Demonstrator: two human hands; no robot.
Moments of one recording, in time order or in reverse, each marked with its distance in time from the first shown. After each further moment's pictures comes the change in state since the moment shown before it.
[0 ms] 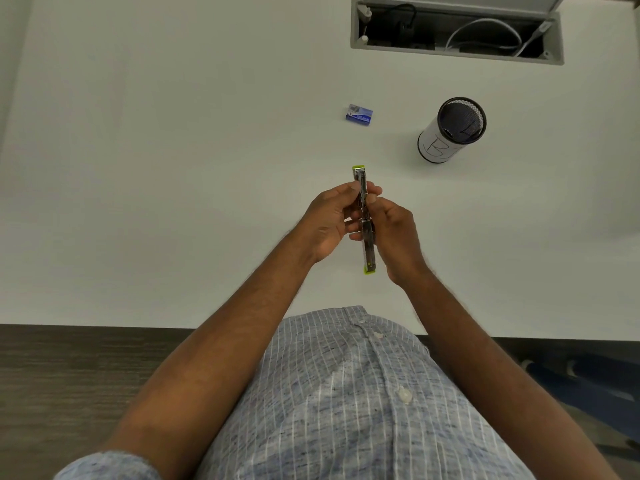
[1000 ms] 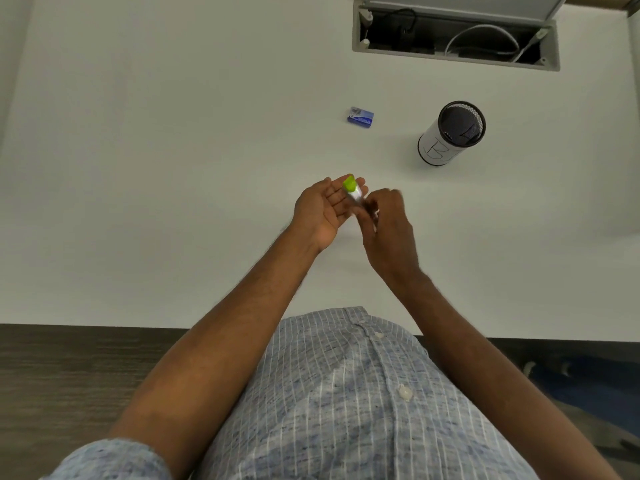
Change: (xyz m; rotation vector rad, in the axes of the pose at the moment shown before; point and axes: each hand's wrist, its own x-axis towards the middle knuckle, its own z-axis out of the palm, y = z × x) left_hand 0.008 0.009 -0.012 -0.309 0.176 -0.066; right_hand 0.003 0.015 0.004 -0.683 0.167 -0.480
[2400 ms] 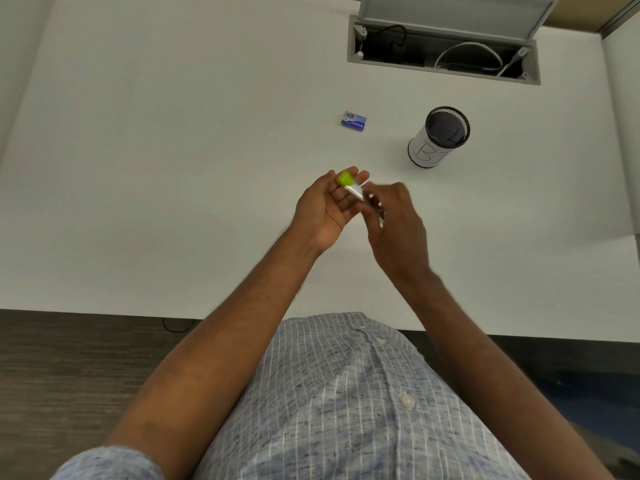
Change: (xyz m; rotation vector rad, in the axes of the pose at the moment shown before) left_hand -0.034 -0.014 0.020 -0.068 -0.074 0.079; right_hand -0.018 -0.017 -0.040 -0.078 0.107 -0.114
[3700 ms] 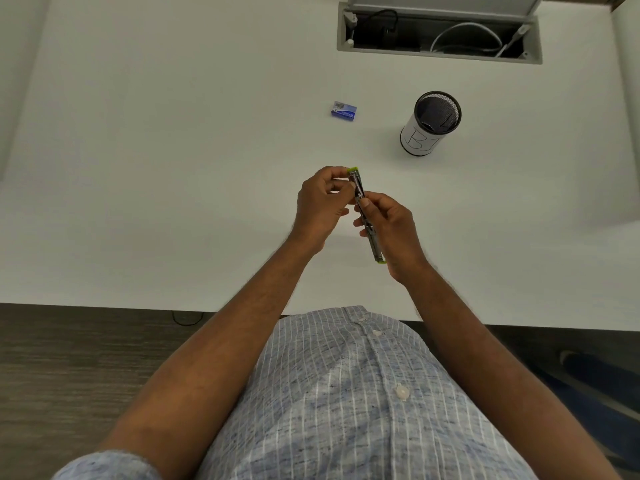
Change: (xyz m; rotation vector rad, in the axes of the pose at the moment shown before) left_hand -0.007 -0.026 0.018 0.910 0.219 0.404; right_hand -0.006 0.033 -0.004 0.707 -0.265 0.543
